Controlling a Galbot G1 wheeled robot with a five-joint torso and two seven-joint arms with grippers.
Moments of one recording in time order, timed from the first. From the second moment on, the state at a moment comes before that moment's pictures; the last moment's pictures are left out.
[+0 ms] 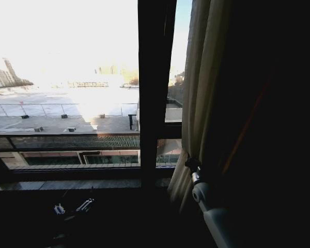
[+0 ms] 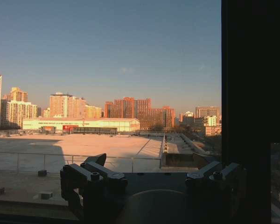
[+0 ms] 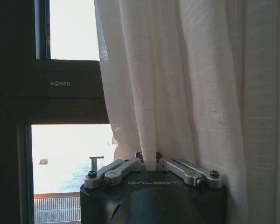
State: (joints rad) left arm 1.88 -1.59 -0.79 -2.34 -0.20 -0.10 0.06; right arm -0.98 1.22 0.34 1.73 0.33 -0.19 0.30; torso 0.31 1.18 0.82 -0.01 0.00
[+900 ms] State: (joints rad) left arm 1.87 -1.59 -0.79 -2.35 -0.20 -0.11 0.06; right arm -0.90 1.21 0.57 1.54 0.33 -0.25 0.56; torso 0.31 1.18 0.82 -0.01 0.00
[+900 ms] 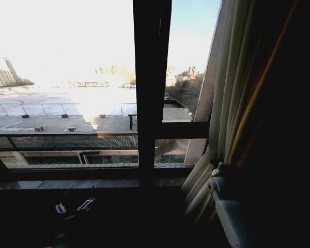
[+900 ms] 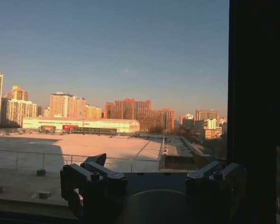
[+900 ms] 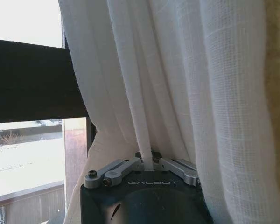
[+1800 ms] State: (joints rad) left arm 1.87 -1.59 -0.79 -2.36 -0.21 -0.10 0.06; right arm -1.27 1.21 0.32 2.04 0.21 -0.28 0.30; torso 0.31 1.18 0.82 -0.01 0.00
